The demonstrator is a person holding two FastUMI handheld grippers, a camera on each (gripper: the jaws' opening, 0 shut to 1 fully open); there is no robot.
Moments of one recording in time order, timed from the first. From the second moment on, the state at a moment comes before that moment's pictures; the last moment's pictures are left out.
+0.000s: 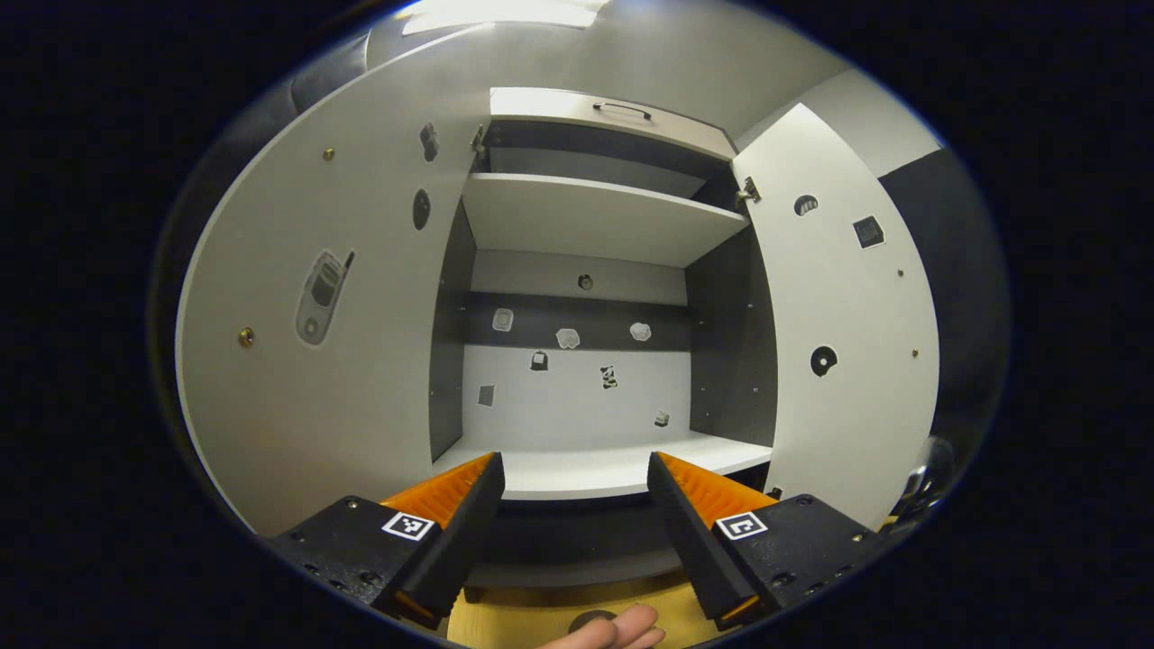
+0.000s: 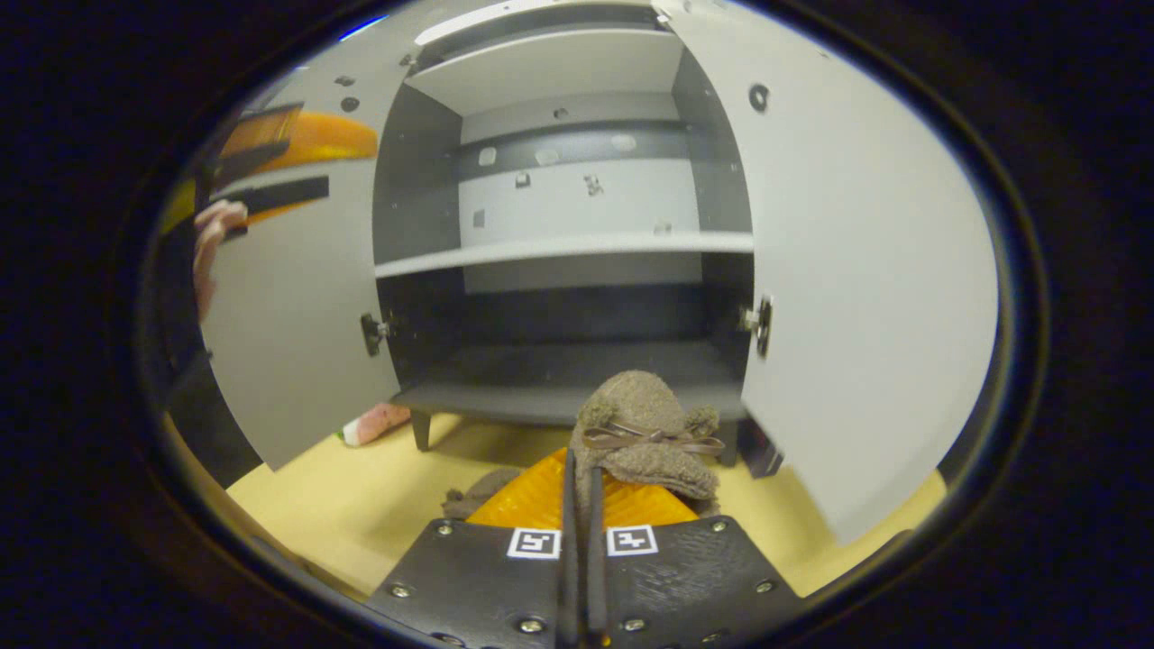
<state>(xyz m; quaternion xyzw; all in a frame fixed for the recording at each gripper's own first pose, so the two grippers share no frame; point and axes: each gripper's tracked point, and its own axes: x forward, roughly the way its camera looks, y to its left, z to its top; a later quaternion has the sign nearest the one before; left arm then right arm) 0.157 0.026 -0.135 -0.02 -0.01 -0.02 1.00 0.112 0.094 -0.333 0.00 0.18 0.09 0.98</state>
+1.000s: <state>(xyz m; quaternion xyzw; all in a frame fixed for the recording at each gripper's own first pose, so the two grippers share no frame) 0.183 0.040 -0.164 -0.06 0.04 -0.02 1.00 0.340 0.117 -0.123 -0.11 0.16 0.06 0.98</state>
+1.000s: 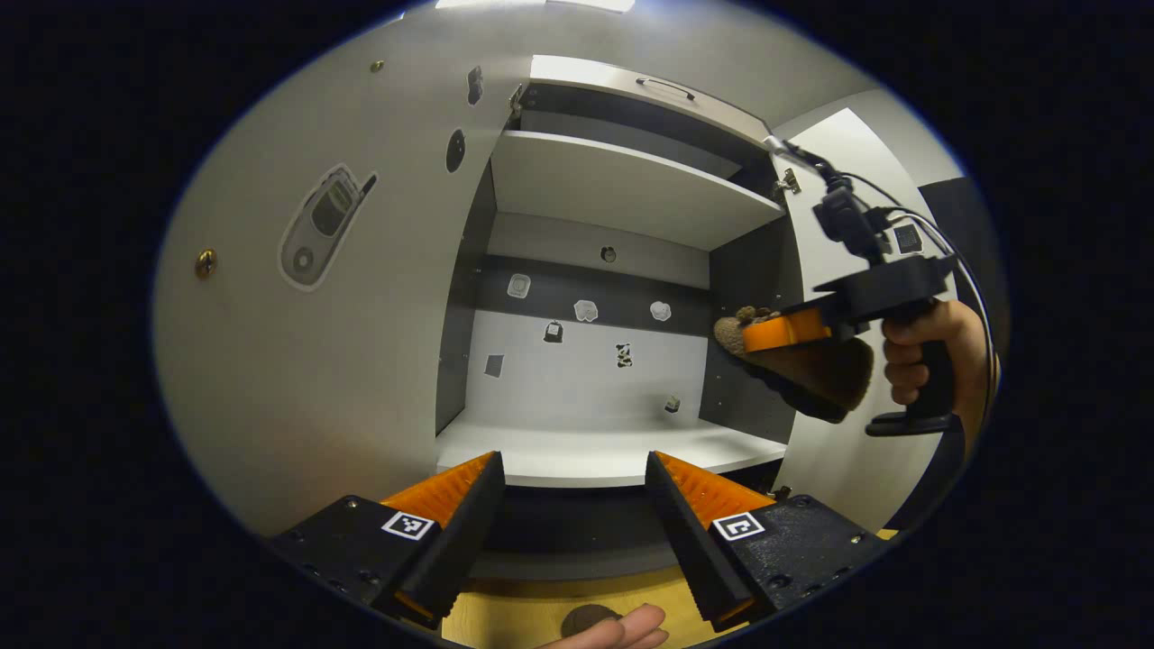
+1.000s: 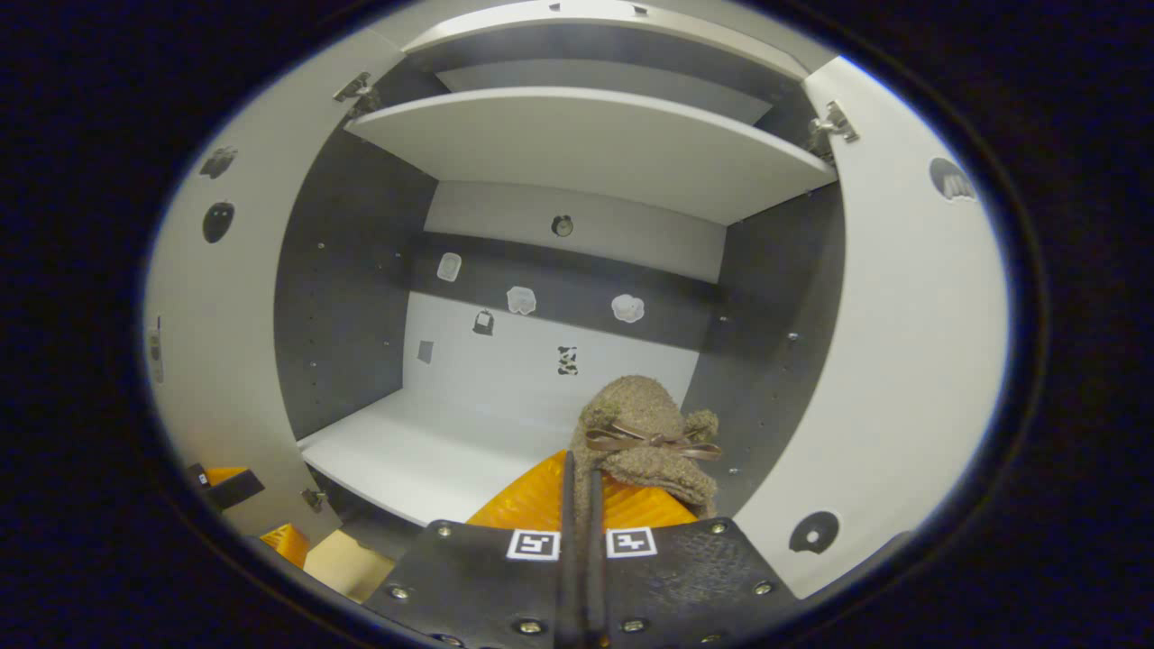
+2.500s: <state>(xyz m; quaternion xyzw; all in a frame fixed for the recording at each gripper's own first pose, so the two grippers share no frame) 0.180 0.033 -0.172 -0.05 0.05 0.00 1.00 0.385 0.113 -0.178 -0.21 0.16 0.03 0.96</state>
